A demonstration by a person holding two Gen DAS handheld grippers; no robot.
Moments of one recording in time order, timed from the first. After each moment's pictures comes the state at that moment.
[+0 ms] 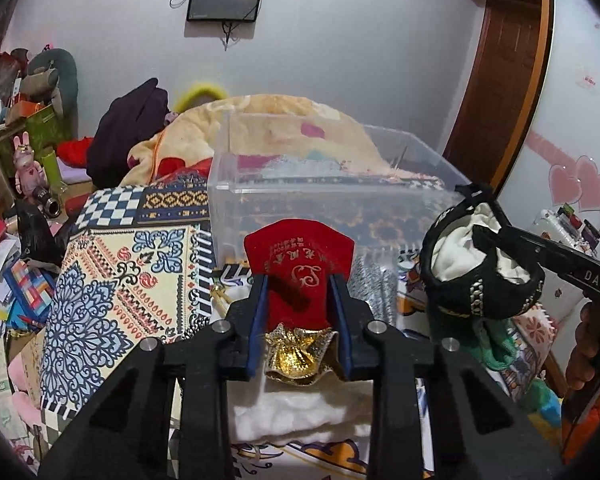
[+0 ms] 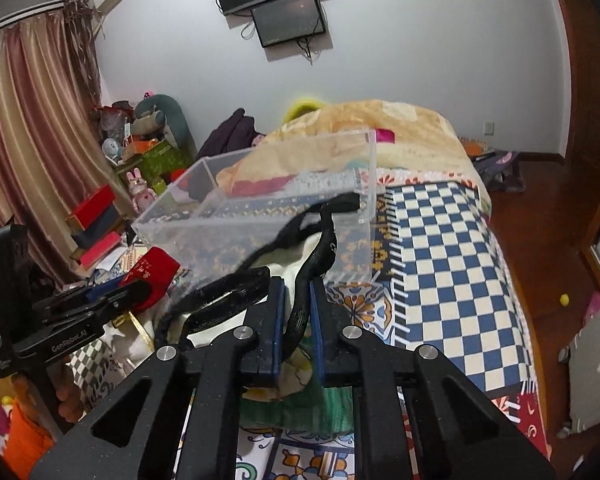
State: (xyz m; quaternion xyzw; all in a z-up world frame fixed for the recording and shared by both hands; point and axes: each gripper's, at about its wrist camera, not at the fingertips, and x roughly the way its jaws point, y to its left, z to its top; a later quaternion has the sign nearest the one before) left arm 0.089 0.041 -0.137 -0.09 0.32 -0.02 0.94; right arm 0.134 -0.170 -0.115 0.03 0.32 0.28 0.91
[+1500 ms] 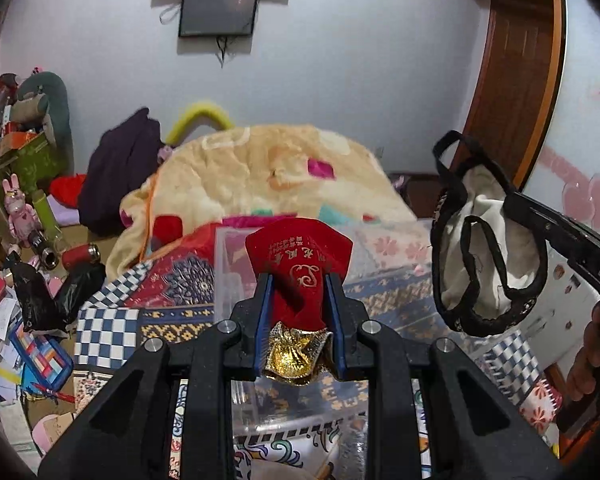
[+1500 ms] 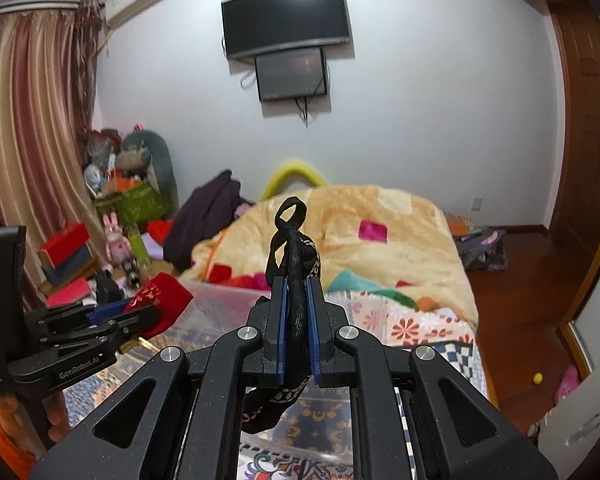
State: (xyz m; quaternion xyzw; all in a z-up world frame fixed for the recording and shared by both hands) left arm 0.212 0.068 -0.083 -0.07 0.33 -0.01 0.94; right arm 0.214 -0.113 -0.069 -0.02 0.24 0.25 0.94
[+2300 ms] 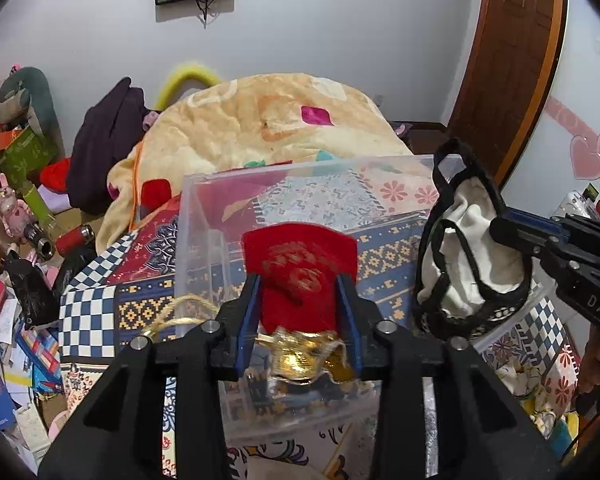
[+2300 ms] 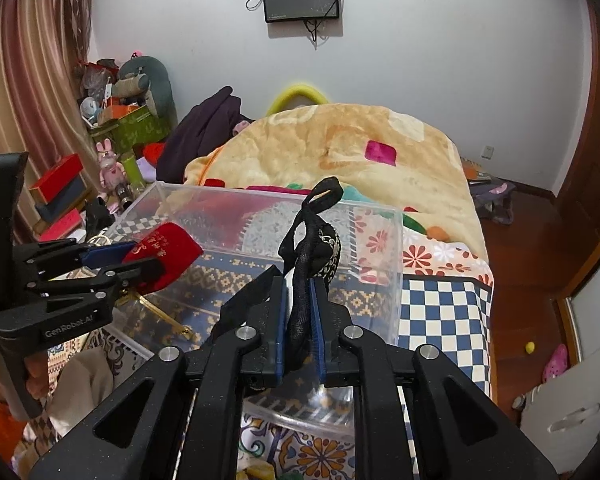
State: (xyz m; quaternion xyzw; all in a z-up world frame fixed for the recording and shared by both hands) left arm 0.230 0.053 -0.113 -0.03 0.40 -0.02 0.92; right arm 0.232 -0.116 -0.092 -0.06 0.35 0.26 0.90
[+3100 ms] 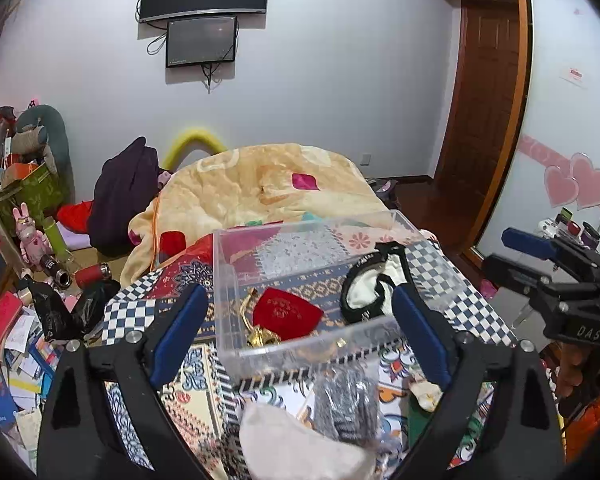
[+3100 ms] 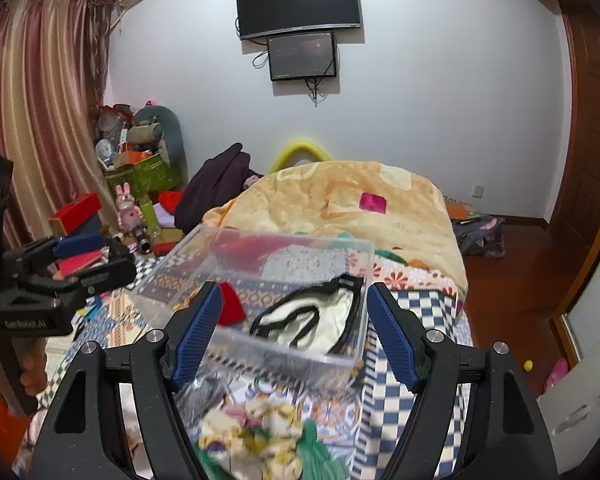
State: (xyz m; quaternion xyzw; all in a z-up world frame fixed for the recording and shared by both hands) left arm 0.130 0.043 -0.042 -0.03 0.29 -0.03 0.96; right arm 0.159 -0.151 -0.063 -0.04 0.26 0.27 0.93
